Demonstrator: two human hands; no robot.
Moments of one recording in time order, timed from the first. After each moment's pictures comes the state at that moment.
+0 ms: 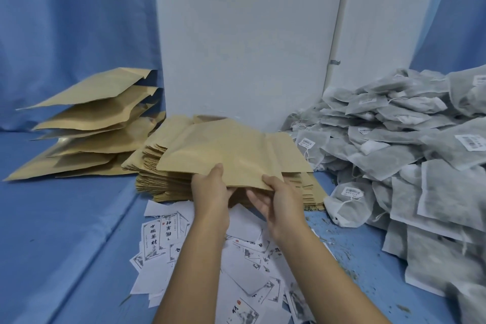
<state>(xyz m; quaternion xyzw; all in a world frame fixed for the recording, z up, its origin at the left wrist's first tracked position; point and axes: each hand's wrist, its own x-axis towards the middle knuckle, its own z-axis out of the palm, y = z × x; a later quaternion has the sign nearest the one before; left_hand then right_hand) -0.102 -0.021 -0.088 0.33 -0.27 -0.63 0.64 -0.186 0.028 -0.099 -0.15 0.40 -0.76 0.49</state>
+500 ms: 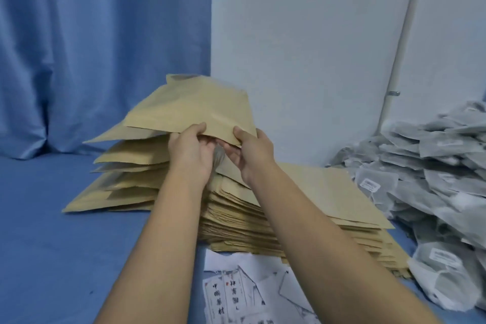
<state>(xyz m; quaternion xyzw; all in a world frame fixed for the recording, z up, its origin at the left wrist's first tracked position) 0.015 -0.149 0.018 0.18 -0.22 -0.65 0.70 -0.071 -0.125 0.016 -0.31 0.38 -0.71 0.51</state>
